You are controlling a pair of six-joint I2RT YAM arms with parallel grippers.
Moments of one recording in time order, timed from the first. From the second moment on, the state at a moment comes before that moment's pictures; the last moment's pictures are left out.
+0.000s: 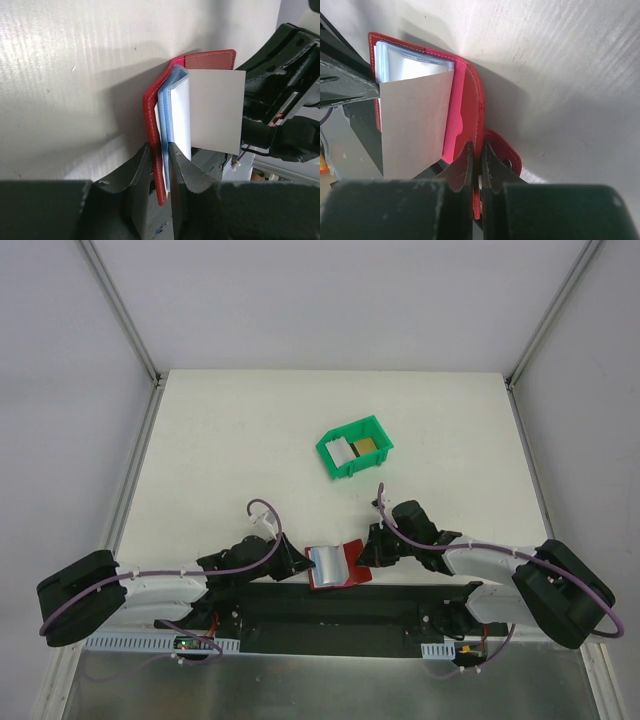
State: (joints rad) left arm -1.04 1.03 0.06 0.43 -0.04 -1.27; right arm 0.74 1.23 0.30 0.13 -0.43 0.62
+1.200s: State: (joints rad) left arm -1.04 0.95 0.06 0.44 -0.03 -1.20; right arm 0.74 1.24 0.30 0.13 -0.44 0.63
